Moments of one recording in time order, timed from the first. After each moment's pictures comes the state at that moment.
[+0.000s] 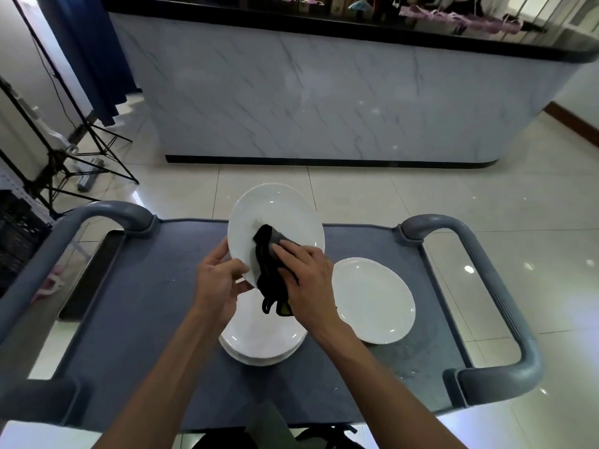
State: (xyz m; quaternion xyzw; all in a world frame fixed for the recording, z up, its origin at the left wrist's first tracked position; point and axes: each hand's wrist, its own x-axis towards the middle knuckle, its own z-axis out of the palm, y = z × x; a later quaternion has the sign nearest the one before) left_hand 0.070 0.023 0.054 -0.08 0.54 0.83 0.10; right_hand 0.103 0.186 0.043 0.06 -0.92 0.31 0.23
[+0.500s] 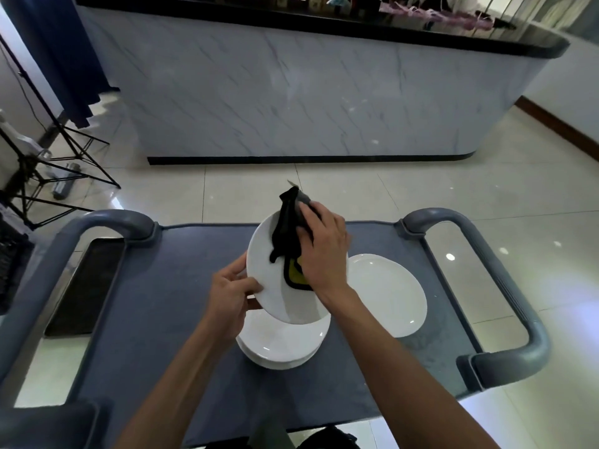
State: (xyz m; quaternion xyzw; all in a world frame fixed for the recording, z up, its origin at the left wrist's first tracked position) left_hand 0.066 -0.010 0.035 -0.03 0.56 0.81 0.19; right_hand 0.050 0.160 0.072 -0.08 -0.93 0.27 0.25
